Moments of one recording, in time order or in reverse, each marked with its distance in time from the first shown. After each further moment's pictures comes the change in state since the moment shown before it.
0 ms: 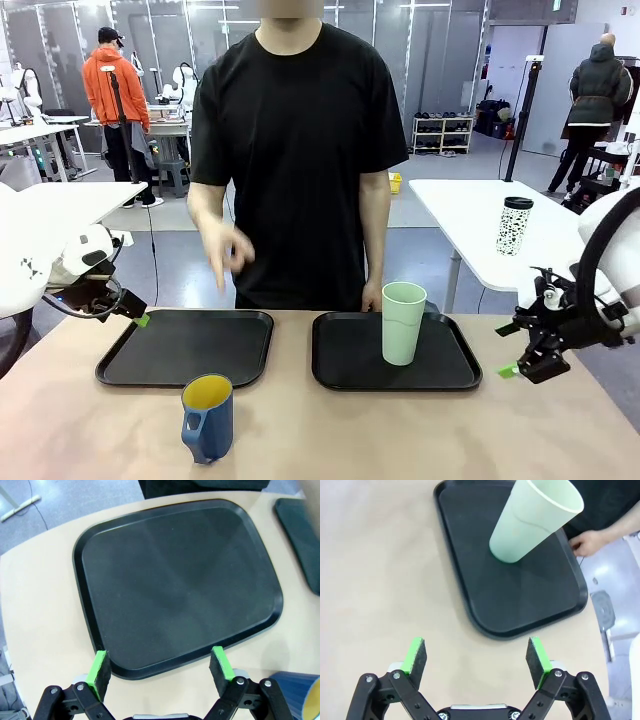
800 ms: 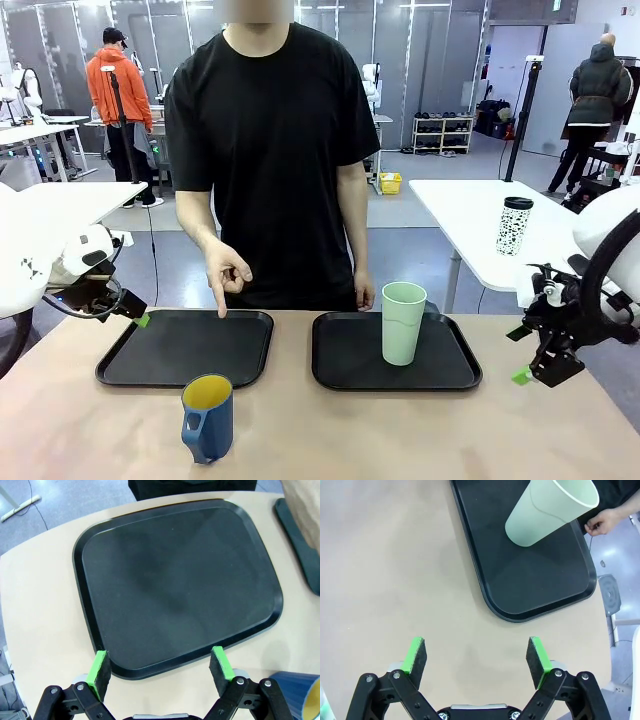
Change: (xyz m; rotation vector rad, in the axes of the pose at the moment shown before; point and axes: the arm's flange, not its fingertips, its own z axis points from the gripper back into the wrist) left arm 0.000 0.000 0.000 0.000 0.000 0.000; right arm 0.017 0.011 0.016 0.032 0.111 -0.004
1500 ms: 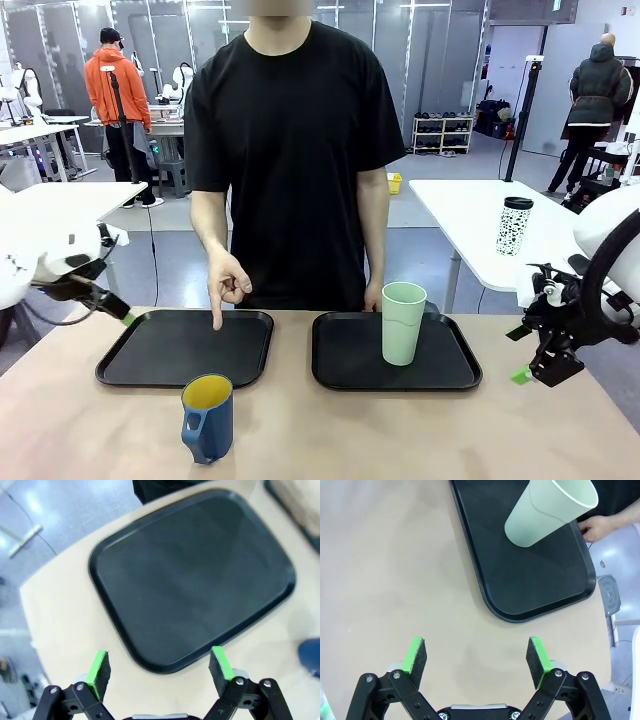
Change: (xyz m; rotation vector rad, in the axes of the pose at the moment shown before) left arm -0.001 0.023 0.018 0.039 -0.010 -0.274; right arm 0.000 0.000 0.000 -0.002 -0.003 -0.001
